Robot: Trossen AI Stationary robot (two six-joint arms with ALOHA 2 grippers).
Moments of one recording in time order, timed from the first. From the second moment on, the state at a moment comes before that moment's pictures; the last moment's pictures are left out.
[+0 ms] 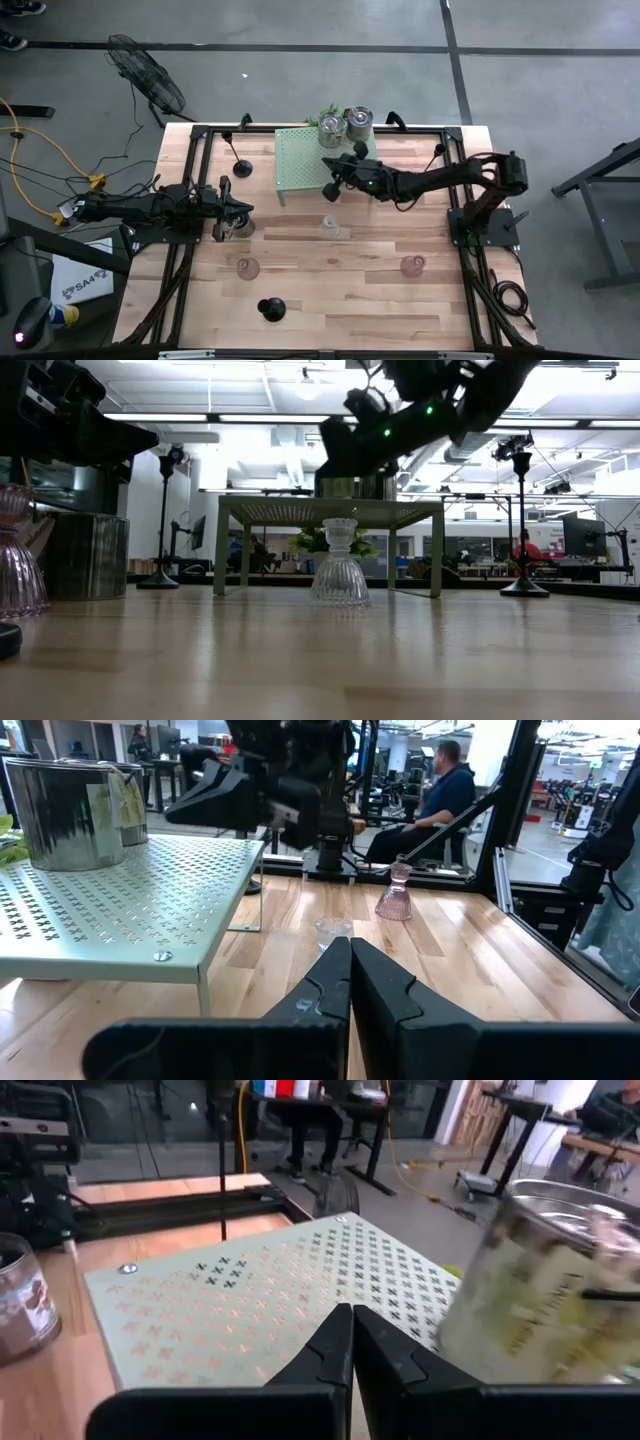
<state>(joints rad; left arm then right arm) -0.05 0.01 0.01 0.02 -0.09 -0.08 -0.14 1.66 0.89 0.56 0.47 -0.01</state>
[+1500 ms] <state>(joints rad) -0.05 0.01 0.01 0.02 -0.09 -0.08 0.01 1.05 0.47 0.03 0.13 0.16</state>
